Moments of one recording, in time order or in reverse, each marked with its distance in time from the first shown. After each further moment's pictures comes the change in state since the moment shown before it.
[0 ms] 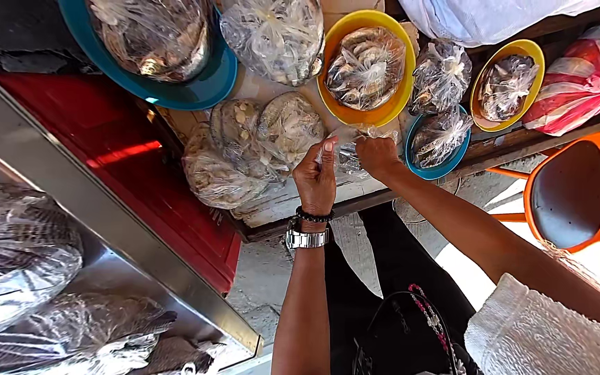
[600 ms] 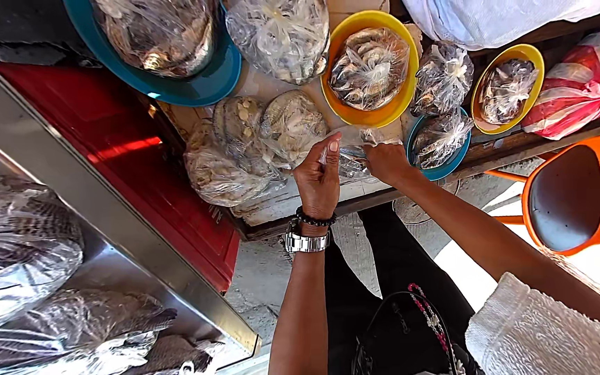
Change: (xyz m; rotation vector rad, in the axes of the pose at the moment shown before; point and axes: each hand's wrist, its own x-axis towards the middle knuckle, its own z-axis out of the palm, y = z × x) left_hand -0.010 0.028 -0.009 0.045 -0.060 -0.040; right_hand -0.016 0.016 0.003 0.062 -0.033 -0.017
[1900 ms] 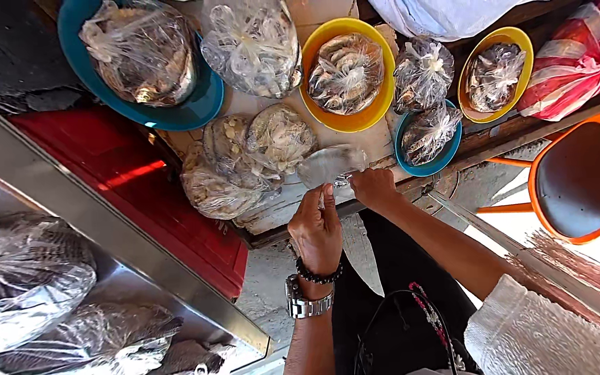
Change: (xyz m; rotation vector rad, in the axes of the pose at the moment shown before) left_hand -0.052 0.040 0.015 0.583 0.132 0.138; right_hand -0.051 -0.015 0.013 0.193 -0.046 0.026
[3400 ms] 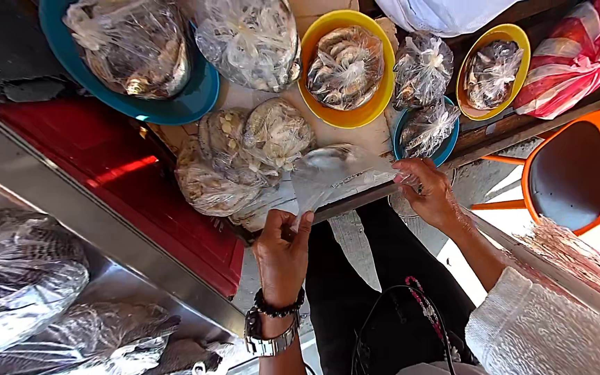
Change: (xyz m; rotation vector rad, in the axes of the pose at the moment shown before) left_hand -0.016 -0.038 -0.057 -0.041 -0.249 -0.299; right_hand -0.074 0.082 0.004 0.454 0.668 -0.274
